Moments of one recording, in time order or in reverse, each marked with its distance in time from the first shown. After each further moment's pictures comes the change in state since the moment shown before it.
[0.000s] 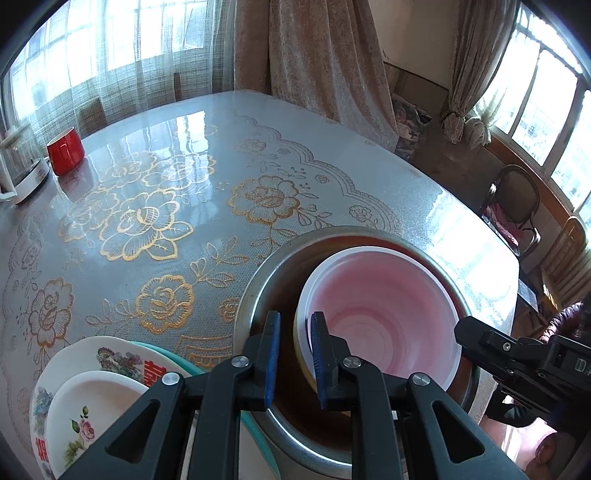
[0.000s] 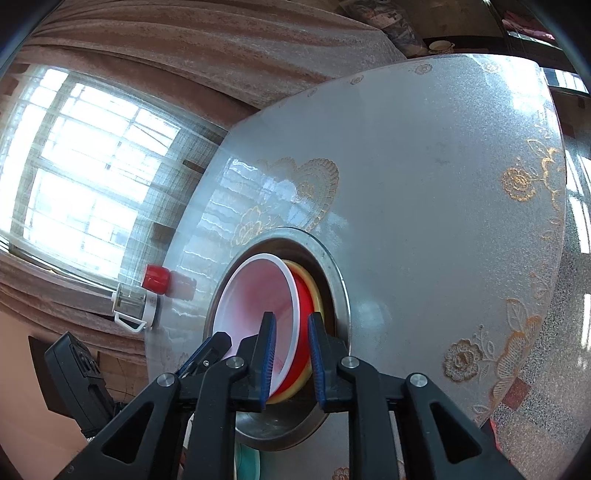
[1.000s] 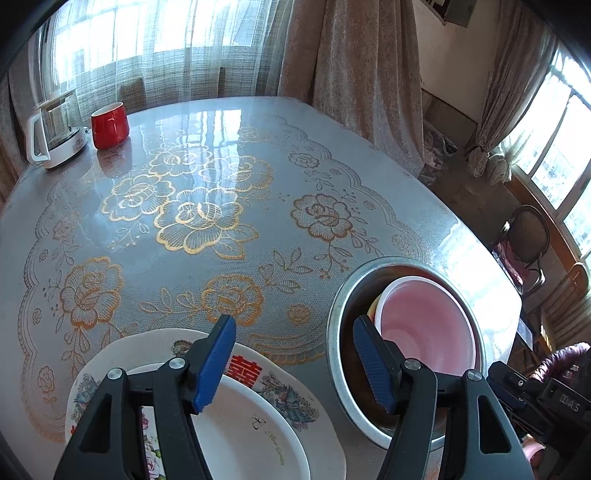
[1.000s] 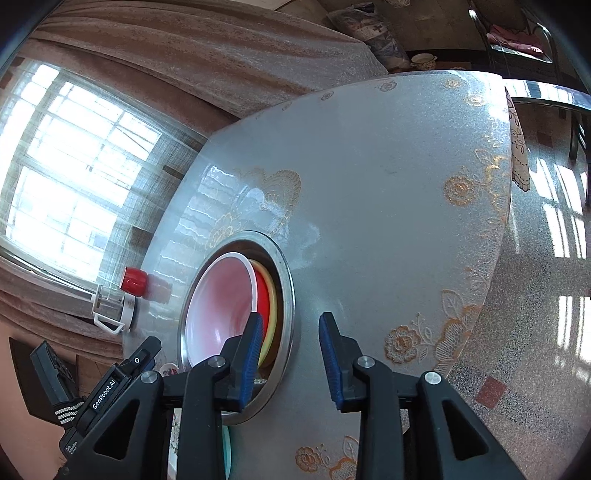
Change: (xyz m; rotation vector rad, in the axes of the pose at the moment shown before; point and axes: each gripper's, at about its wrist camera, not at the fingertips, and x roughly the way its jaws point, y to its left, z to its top) left arm -0.027 0.055 0.002 -0.132 -0.017 0.026; right arm -0.020 -0.006 -0.004 -0.011 -0.022 -0.119
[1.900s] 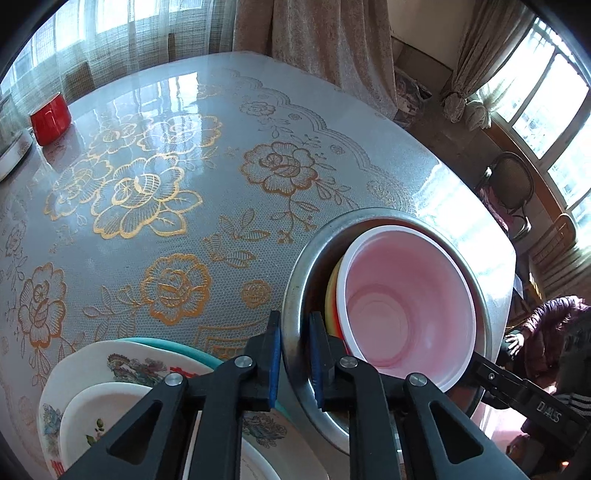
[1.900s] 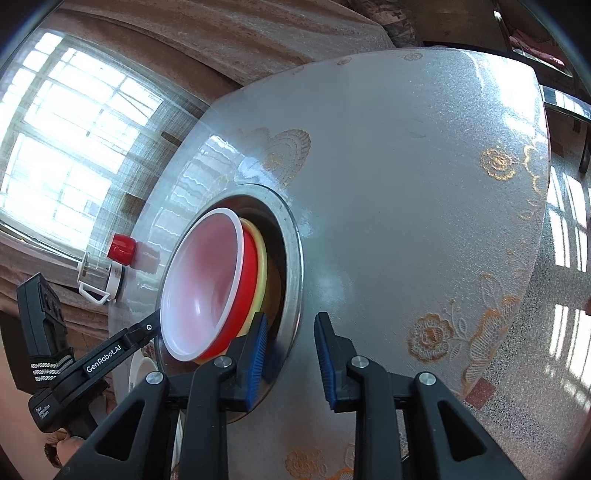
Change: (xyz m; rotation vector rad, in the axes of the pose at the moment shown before) left arm 0.042 -0.024 0.002 0.110 0.181 -0.080; right arm 0.033 0.002 -0.010 -0.074 0.084 -0.014
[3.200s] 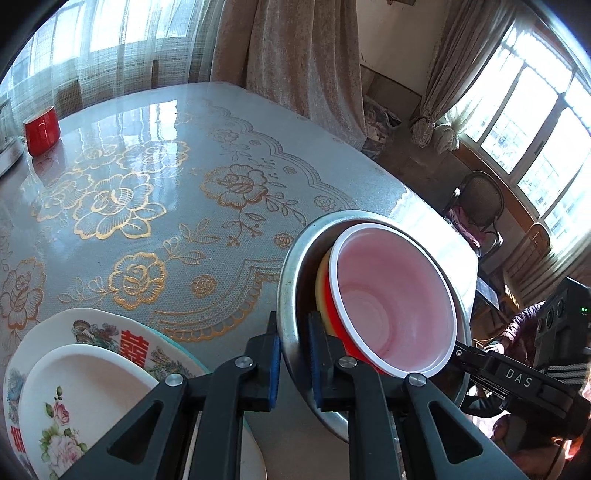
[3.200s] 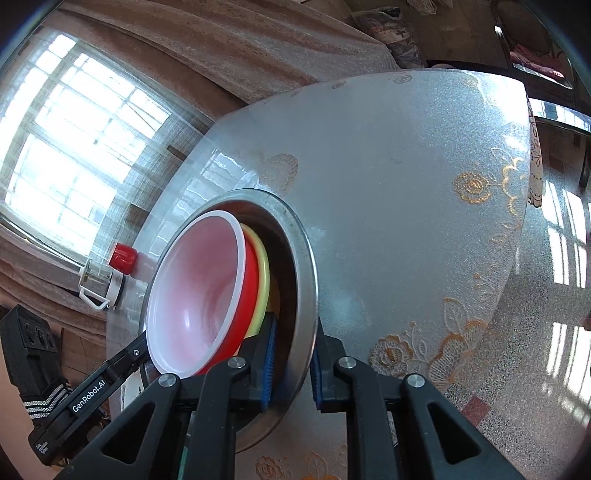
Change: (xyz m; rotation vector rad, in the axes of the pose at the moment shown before) left arm -0.024 -0.031 -0.037 0.008 -0.142 -0.115; right arm -0.019 -0.014 -0.004 -0.032 -0.084 0.008
